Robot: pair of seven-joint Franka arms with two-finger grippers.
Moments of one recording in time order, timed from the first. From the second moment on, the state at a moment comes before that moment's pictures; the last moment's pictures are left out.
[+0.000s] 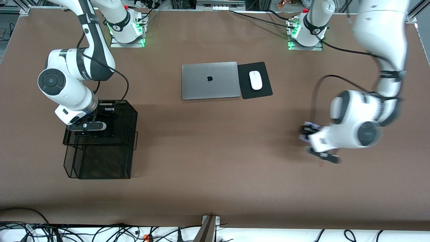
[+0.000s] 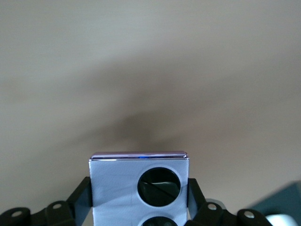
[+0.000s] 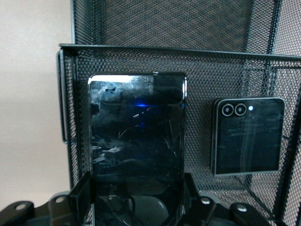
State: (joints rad) left arm -0.19 0.62 -0.03 -1.54 -0.17 1.91 0.21; right arm 0.57 0.27 -0.45 -1.98 0.03 2.16 0.06
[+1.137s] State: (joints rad) left arm -0.73 0.95 -0.03 -1.35 -0.31 2.53 -0.62; right arm 0.56 0.31 -0.47 -1.82 0.06 2.05 0.03
